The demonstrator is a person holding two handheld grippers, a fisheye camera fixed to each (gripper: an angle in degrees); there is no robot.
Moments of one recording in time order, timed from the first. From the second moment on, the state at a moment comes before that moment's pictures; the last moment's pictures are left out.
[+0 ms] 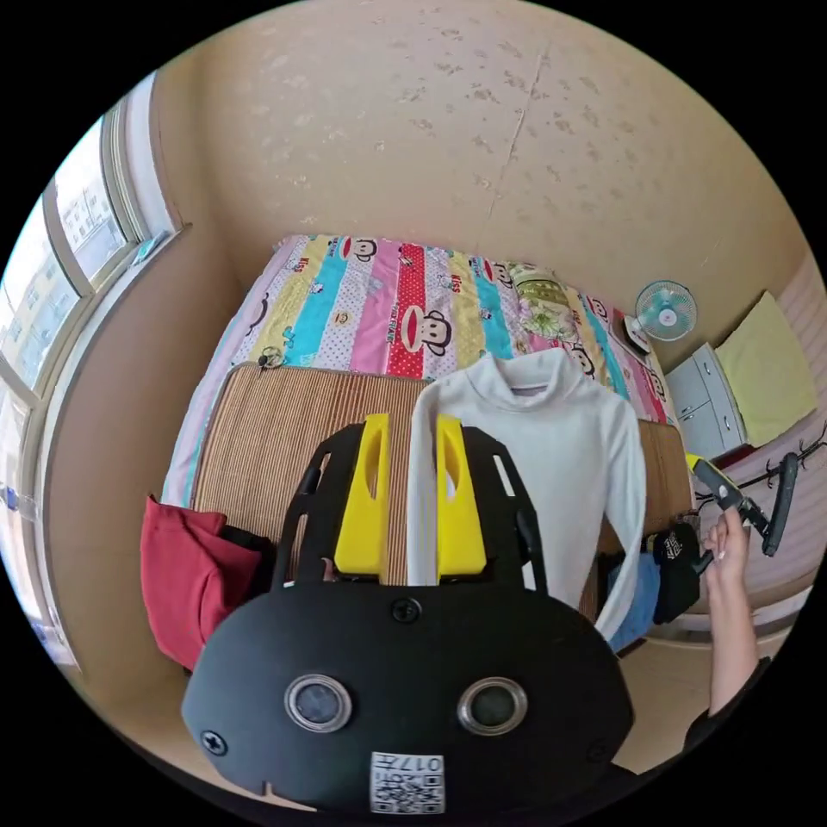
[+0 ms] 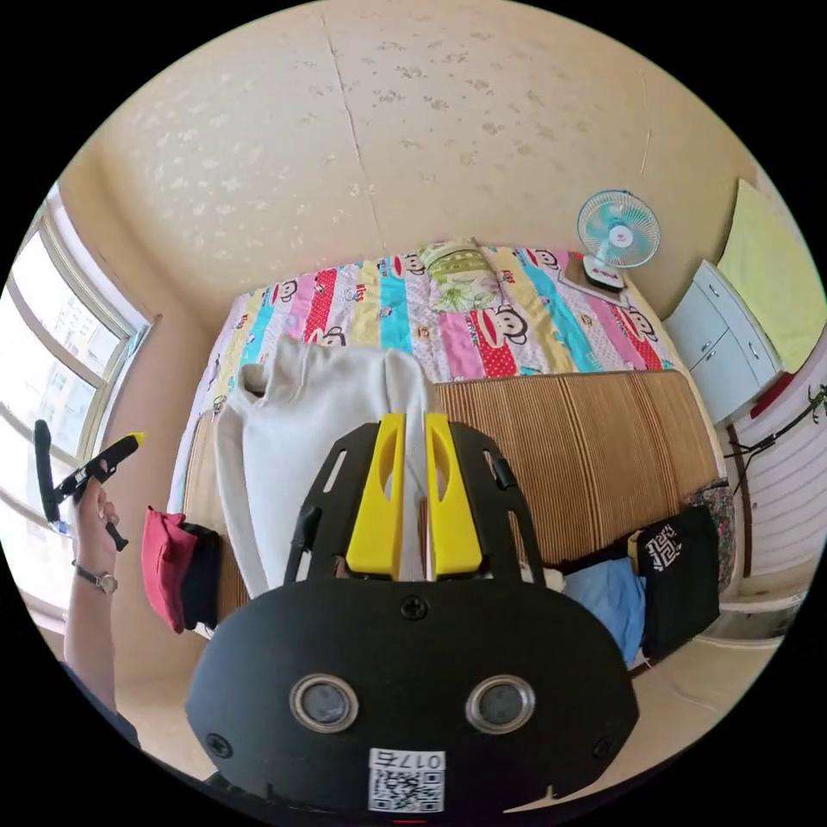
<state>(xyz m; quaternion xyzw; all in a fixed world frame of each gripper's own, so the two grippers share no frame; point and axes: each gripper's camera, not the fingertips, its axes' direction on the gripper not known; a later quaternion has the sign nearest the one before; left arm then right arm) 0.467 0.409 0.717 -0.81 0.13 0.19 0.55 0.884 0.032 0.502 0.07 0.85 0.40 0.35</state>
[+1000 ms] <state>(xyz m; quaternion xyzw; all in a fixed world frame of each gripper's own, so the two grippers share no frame) 0.195 0.471 0.365 -0.84 0.14 0.26 0.45 0.891 0.528 0.554 -0.07 0.79 0.44 0.41</state>
